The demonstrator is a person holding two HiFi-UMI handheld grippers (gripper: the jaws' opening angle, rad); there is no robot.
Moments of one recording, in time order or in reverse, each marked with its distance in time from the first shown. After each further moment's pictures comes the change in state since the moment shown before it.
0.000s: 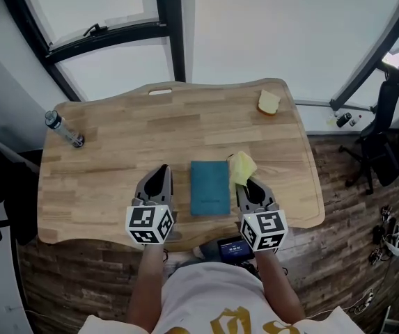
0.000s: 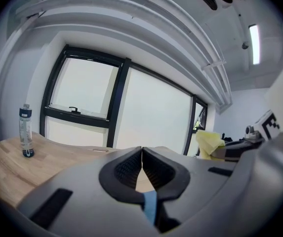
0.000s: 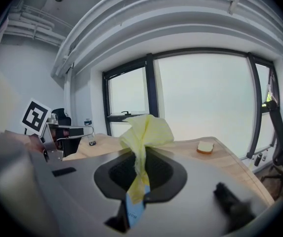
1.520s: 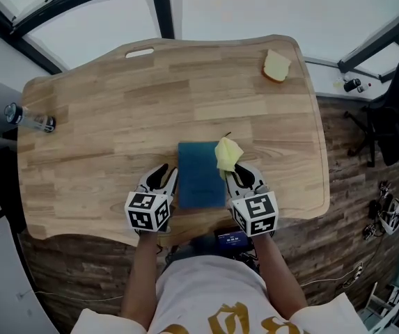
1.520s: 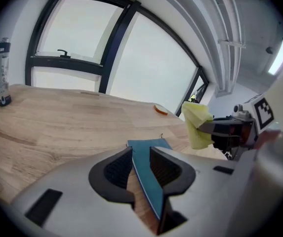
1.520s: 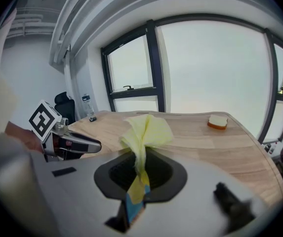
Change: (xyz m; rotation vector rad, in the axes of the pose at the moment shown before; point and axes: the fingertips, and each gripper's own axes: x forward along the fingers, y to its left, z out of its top) left arm 0.075 0.003 -0.178 -0.138 0.488 -0.126; right arm 0.091 -0.029 -0.099 -0.008 0.267 0.109
